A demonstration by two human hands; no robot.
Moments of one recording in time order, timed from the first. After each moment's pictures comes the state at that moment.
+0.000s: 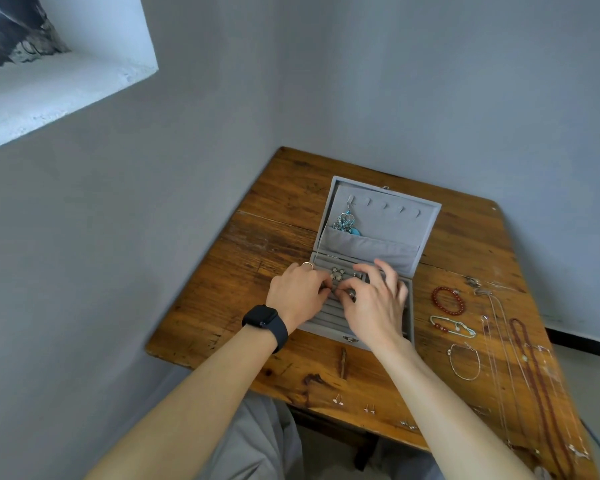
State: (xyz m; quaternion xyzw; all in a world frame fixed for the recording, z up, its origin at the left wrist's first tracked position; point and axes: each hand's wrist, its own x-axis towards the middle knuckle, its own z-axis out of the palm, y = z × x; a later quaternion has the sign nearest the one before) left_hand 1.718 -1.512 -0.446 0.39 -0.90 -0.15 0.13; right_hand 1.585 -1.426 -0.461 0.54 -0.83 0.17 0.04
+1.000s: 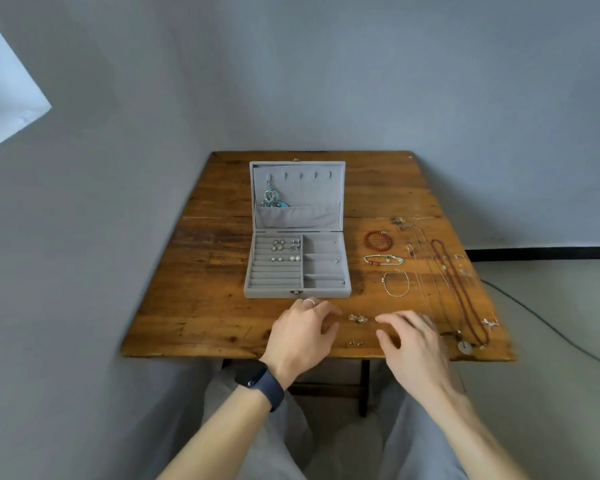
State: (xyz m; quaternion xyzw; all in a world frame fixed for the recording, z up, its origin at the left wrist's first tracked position) left_hand 1.721 -1.360 -0.453 0.28 -0.93 -0.22 0.11; right_hand 1.575 -1.204 -0.482 0.43 -0.87 0.26 0.03
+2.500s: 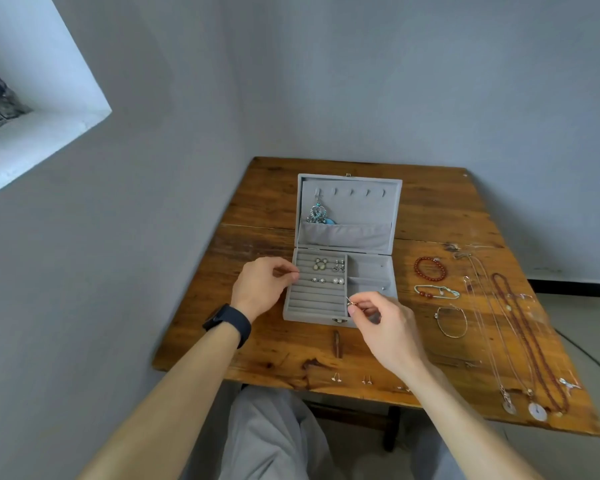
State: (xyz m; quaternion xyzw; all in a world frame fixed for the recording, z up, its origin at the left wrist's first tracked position) left_hand 1.750 -1.530 -0.437 0.43 -0.82 -0.33 0.16; right_hand 1.591 -1.332 -0.460 0.48 -0.76 0.43 -0.11
